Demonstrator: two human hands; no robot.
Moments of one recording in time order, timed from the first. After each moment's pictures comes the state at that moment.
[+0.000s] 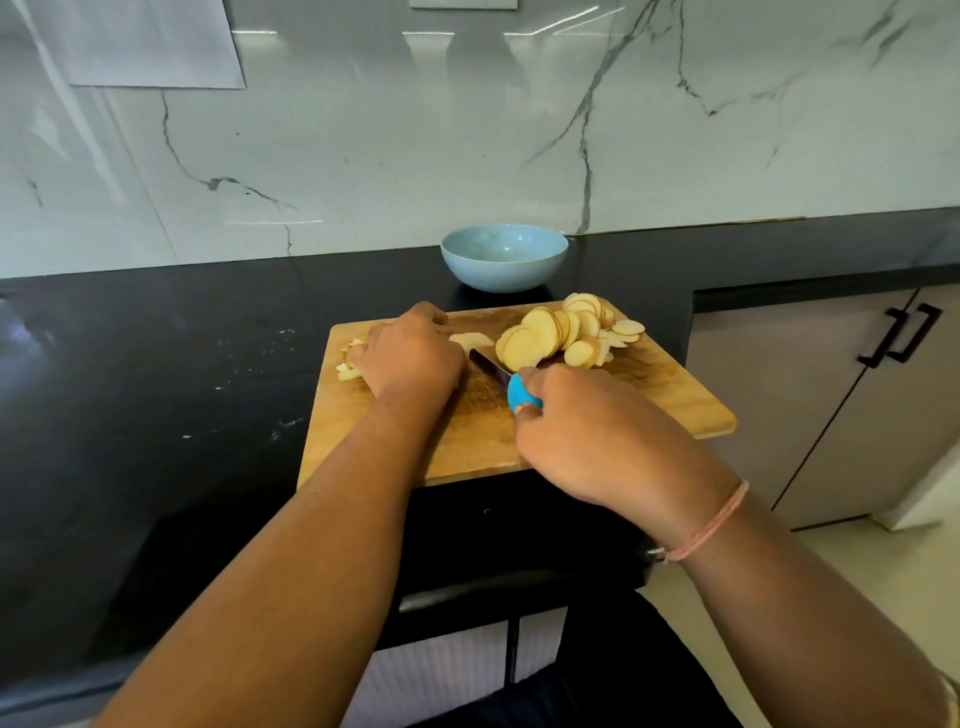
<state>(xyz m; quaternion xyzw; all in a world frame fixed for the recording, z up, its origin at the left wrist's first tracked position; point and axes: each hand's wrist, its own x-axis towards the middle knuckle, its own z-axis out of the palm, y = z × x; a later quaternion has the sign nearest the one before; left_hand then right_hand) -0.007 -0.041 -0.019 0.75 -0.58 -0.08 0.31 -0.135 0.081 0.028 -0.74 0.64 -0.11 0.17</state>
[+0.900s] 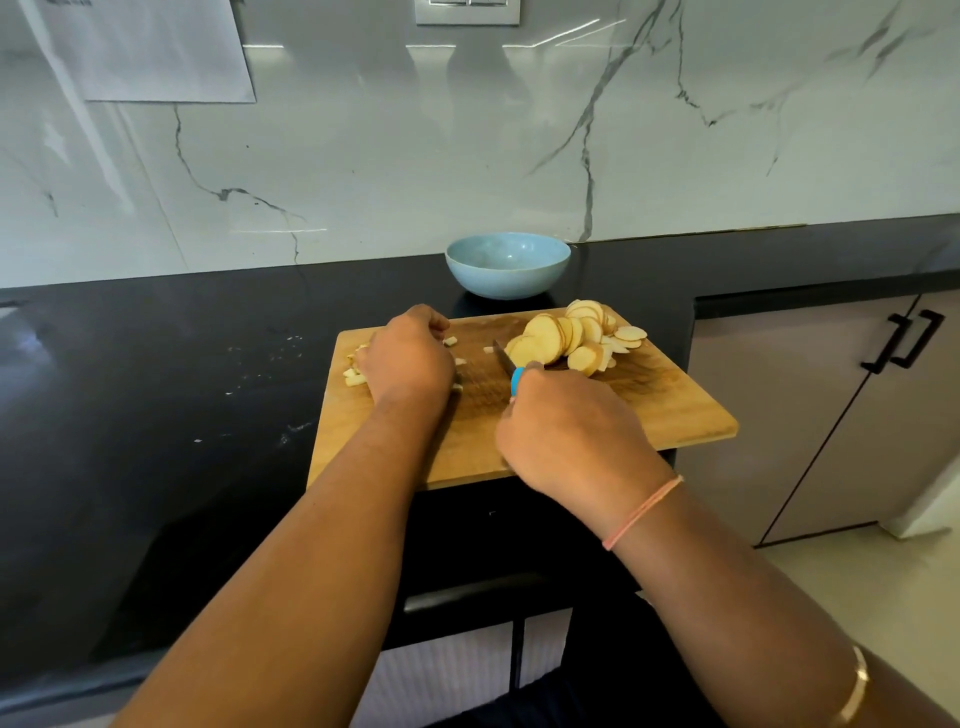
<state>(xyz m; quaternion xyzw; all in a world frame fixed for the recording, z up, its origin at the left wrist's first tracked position) 0.000 -0.040 -0.020 0.72 -0.58 -0.08 0.38 -0.115 0.068 0.023 -0.72 0.68 -0.11 0.10</state>
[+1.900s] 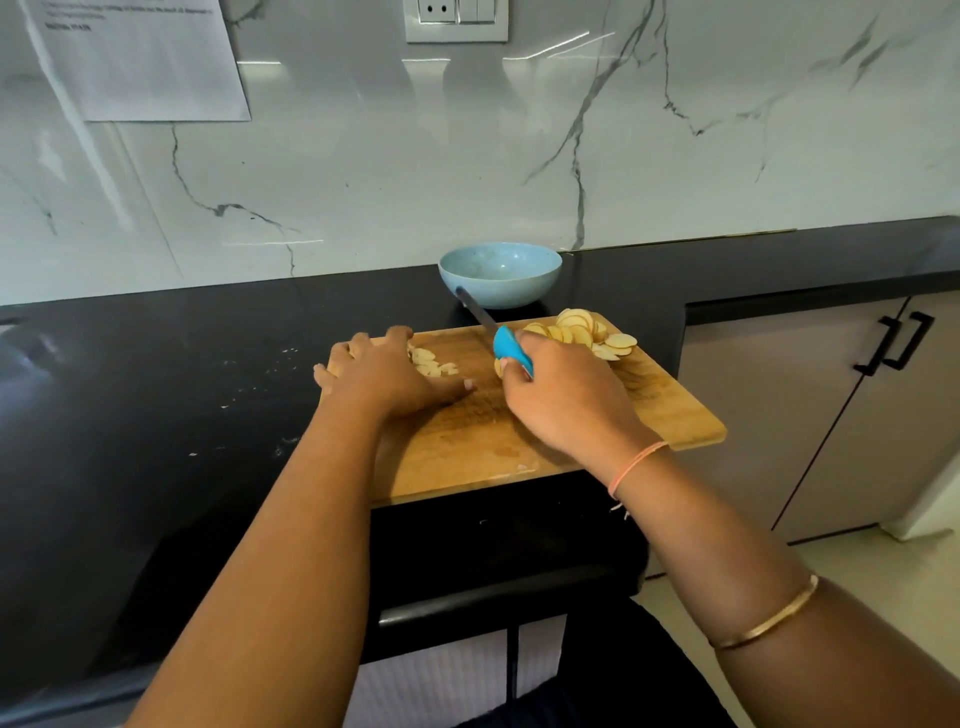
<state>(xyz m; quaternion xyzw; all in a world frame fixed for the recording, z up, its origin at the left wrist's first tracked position) 0.025 -0.032 -0.003 0.76 -0.63 -0.11 0.12 -0.139 0.028 0.004 -0.73 0.63 -0.26 0.05</state>
